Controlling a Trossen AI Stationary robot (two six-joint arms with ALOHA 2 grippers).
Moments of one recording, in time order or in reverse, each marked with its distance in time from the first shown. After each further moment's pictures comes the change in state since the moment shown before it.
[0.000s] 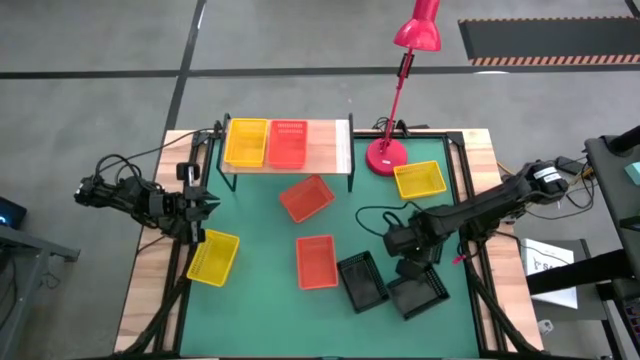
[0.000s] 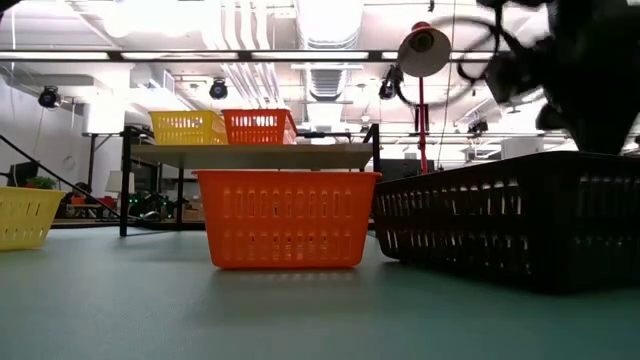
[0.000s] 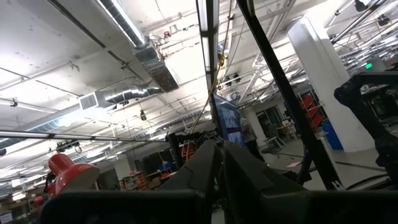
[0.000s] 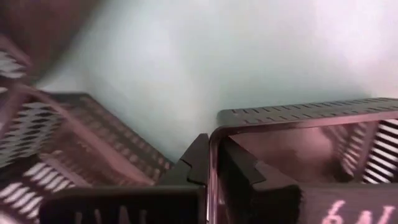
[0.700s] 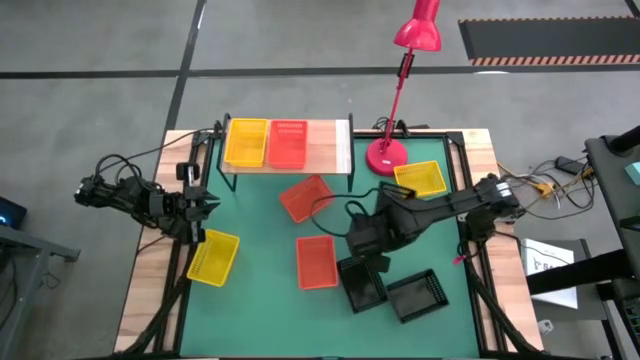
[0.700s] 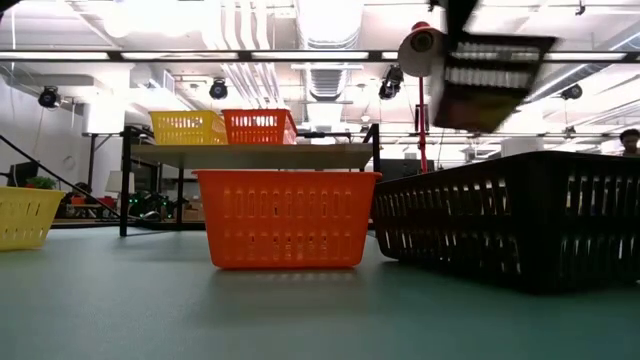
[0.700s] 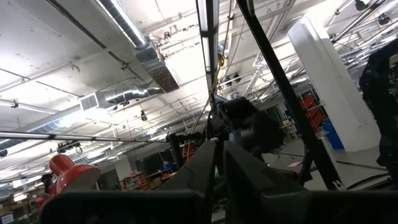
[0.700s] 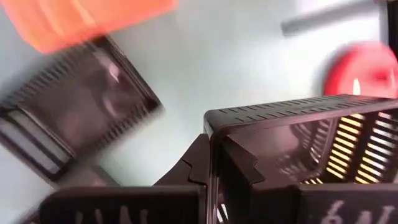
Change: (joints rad) left arm 0.000 0.000 0.000 0.000 0.000 0.006; right arm -0.003 0.422 0.974 -0.599 0.345 -0.158
